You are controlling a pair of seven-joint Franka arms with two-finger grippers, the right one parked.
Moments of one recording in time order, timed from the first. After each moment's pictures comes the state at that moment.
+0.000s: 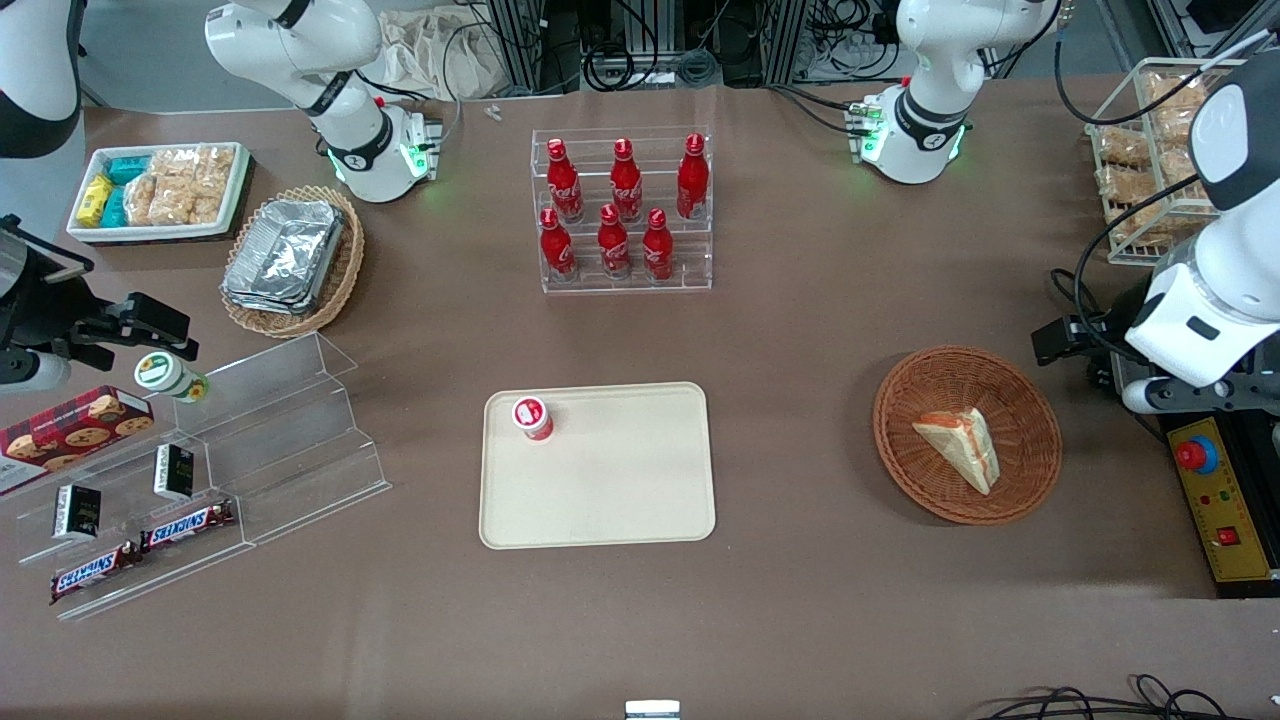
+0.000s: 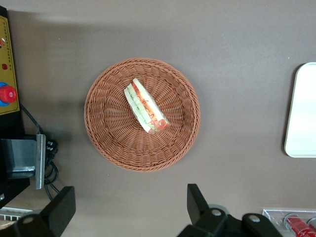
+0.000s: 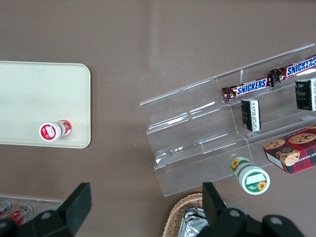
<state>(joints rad) 0.11 0.17 -0.21 -1.52 0.03 1.63 -0.16</state>
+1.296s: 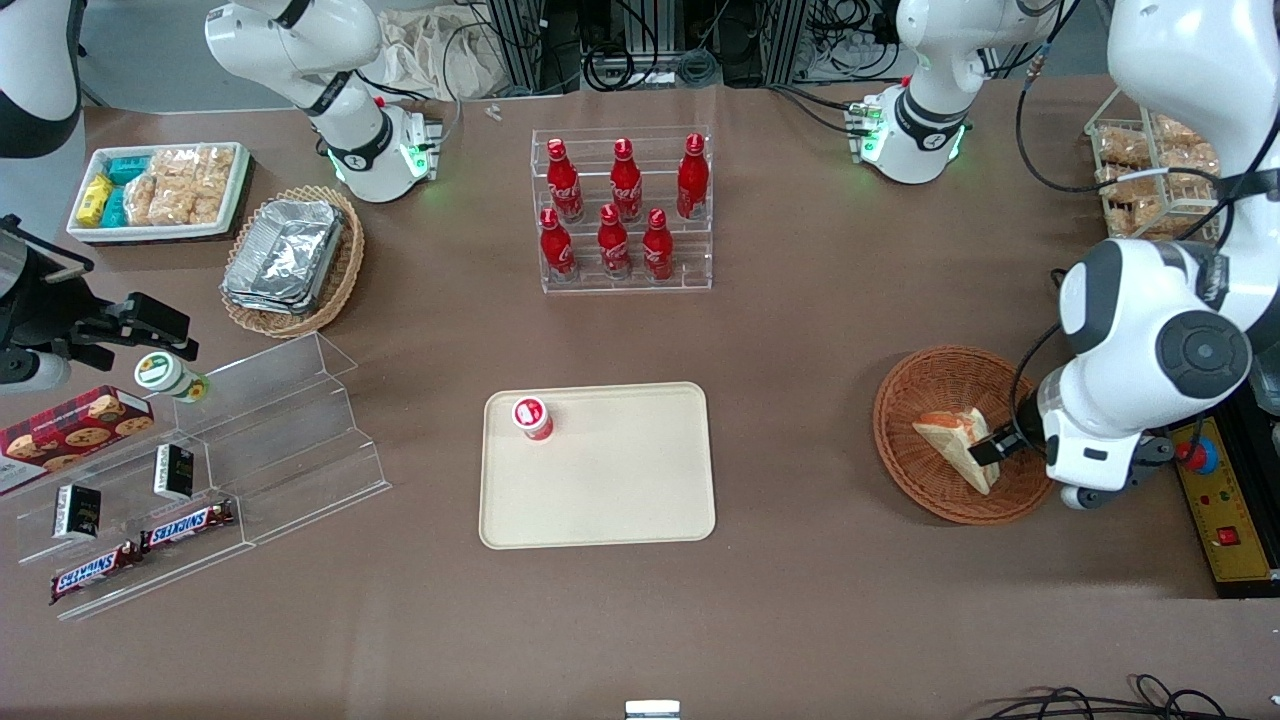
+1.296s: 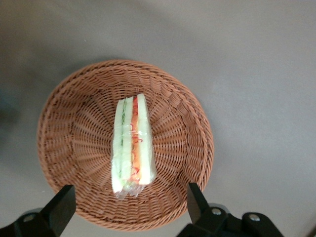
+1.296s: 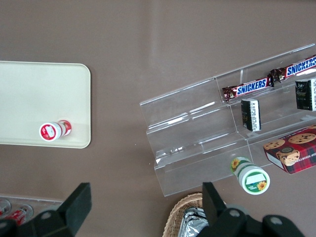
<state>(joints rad) 0.10 0.39 -0.22 -1.70 0.13 2.02 -0.73</state>
